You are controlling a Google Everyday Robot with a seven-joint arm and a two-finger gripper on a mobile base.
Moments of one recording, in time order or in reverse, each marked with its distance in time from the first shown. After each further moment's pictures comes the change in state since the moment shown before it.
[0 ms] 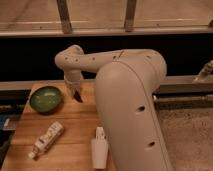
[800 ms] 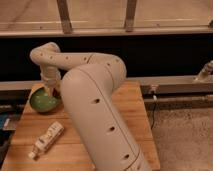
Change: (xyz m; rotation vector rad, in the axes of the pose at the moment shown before) arm -0.086 0.091 0.017 -0.098 -0.002 -0.227
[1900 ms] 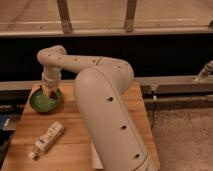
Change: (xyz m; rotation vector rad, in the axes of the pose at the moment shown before) arm -0.009 0.006 0.001 -0.107 -0.134 -0.115
